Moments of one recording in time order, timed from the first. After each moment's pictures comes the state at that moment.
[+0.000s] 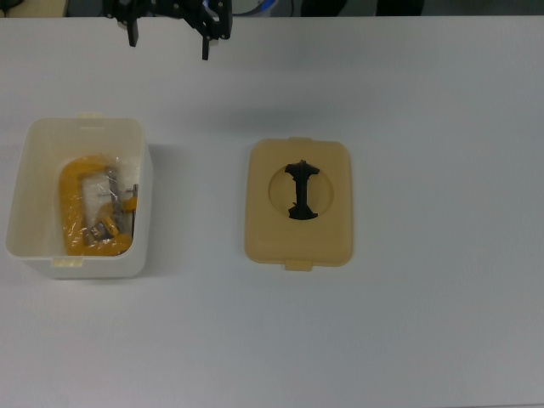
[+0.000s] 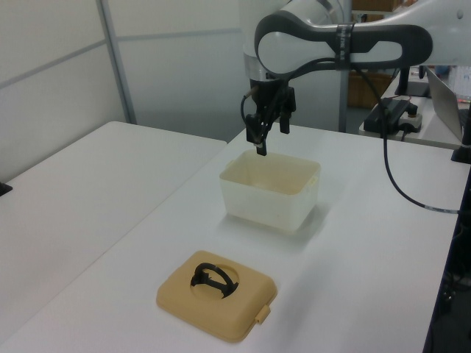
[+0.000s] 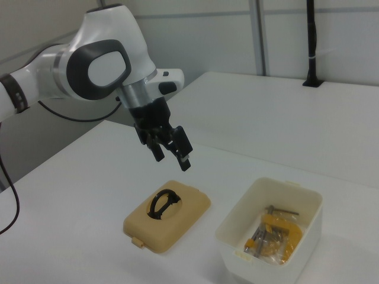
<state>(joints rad) 0.02 0.02 -0.02 -1.60 -0.13 1.67 0.08</state>
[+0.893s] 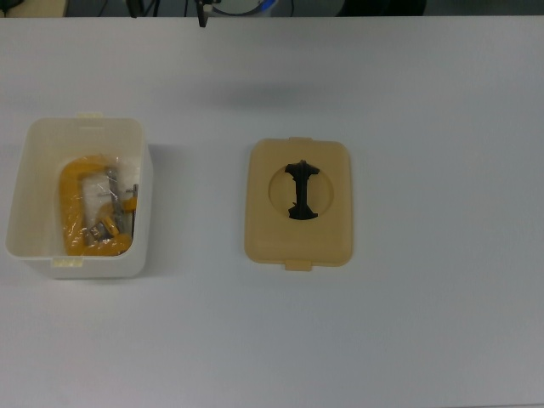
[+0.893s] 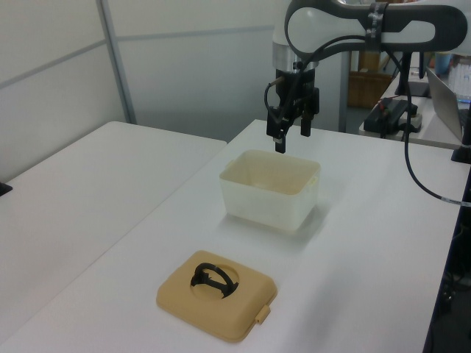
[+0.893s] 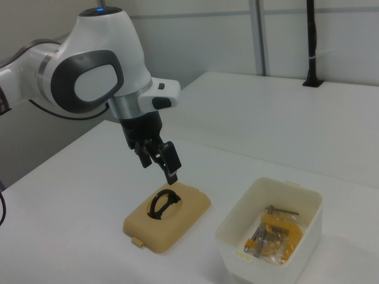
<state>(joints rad) -0.05 -0.09 -0.02 -1.71 0.01 1.66 0.06</state>
